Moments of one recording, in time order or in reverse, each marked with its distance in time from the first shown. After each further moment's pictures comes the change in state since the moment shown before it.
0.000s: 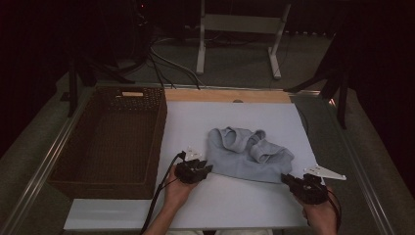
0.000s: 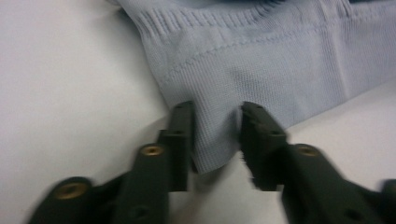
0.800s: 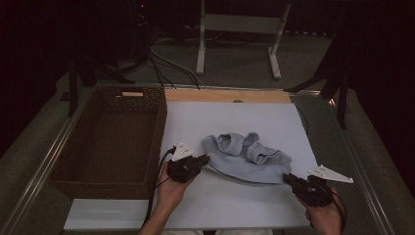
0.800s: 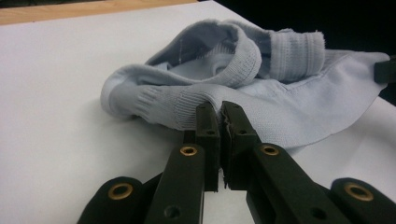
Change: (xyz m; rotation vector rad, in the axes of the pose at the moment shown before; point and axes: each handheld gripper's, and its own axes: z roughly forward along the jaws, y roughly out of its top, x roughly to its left) left arm -0.019 0.028 -0.062 -0.156 -0.035 0.058; right arm 0.007 0.005 -0.018 -0.036 0.015 -0.014
